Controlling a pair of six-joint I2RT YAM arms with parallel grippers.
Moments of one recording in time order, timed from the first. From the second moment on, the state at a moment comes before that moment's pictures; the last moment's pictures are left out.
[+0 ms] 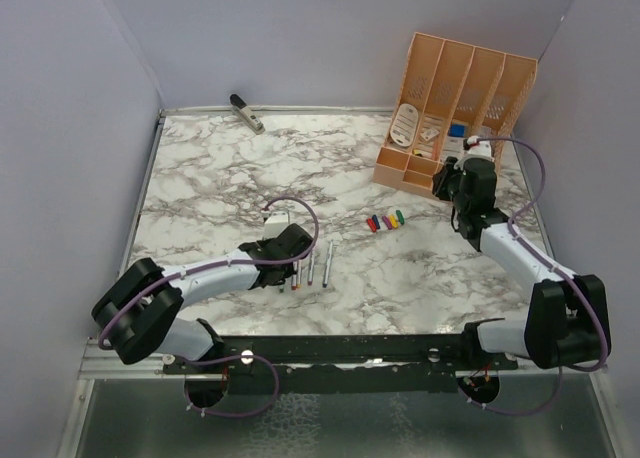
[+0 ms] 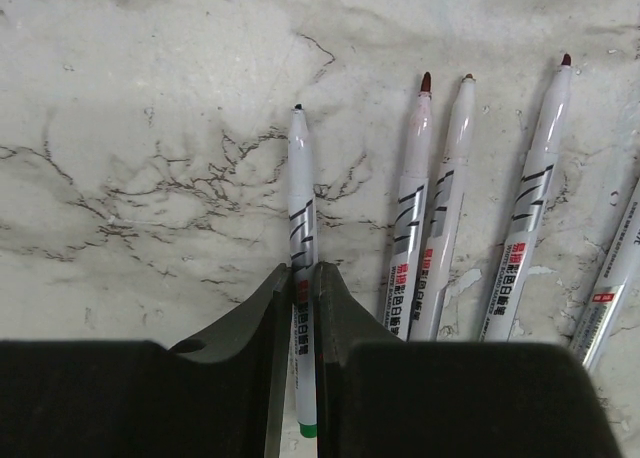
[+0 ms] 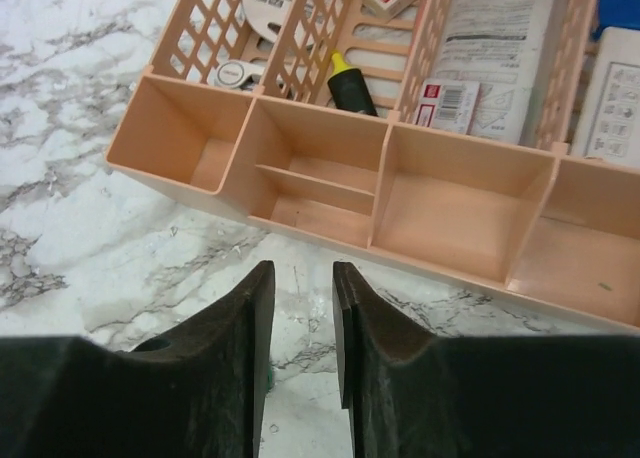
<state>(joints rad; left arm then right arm) -0.83 1.35 0.63 -0.39 -0.48 -0.79 0.14 1.31 0.73 0.21 0.10 0.25</state>
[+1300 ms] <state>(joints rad) -0.83 1.28 0.65 0.31 0.02 -0.20 0.29 1.62 0.84 0.09 0.00 0.13</state>
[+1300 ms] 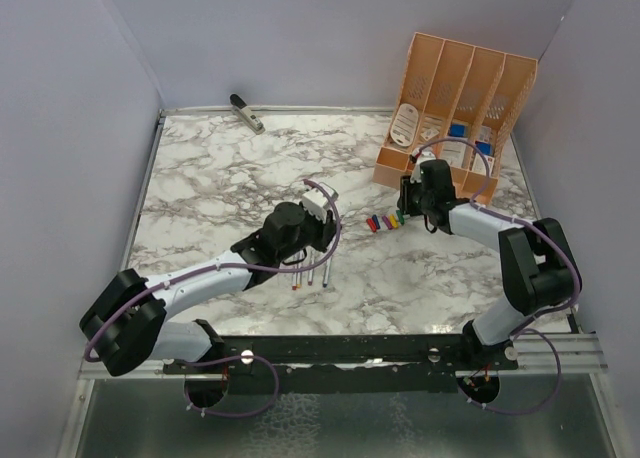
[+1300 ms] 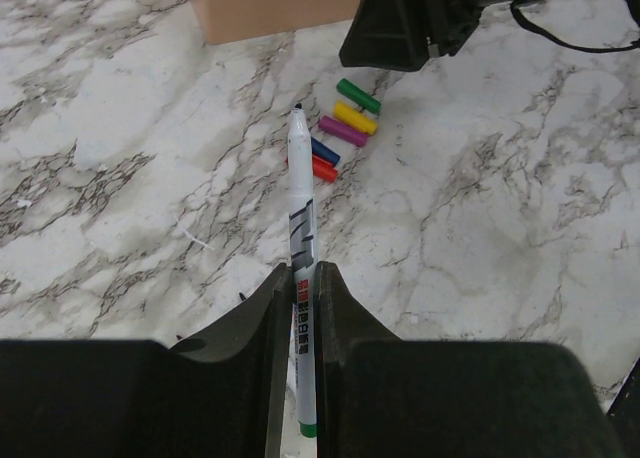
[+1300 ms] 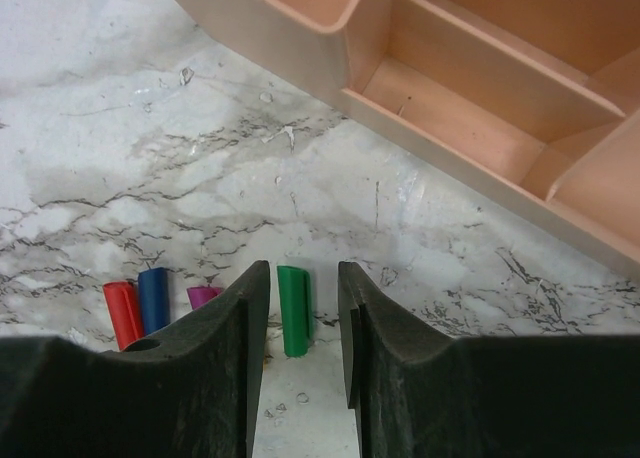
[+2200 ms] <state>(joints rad) -0.82 1.21 0.58 0.49 0.12 -0.22 0.33 1.68 0.84 0.04 0.05 0.13</state>
